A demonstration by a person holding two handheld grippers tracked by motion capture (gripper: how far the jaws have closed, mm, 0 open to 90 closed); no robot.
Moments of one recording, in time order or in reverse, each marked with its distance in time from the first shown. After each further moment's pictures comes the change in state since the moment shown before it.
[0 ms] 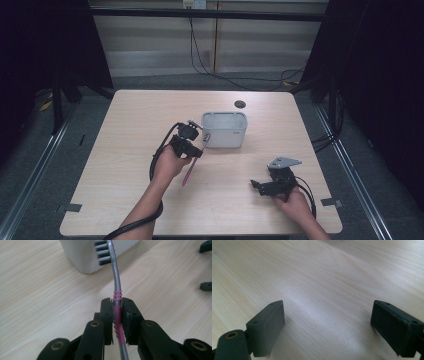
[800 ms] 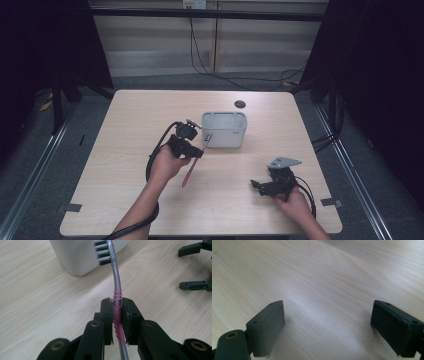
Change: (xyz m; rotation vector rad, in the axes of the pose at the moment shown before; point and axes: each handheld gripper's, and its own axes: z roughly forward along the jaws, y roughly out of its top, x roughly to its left) left arm -0.007 -0.002 -0.021 -0.019 -0.041 0.015; right arm 0.000 0.000 0.000 0.000 0.001 0.000
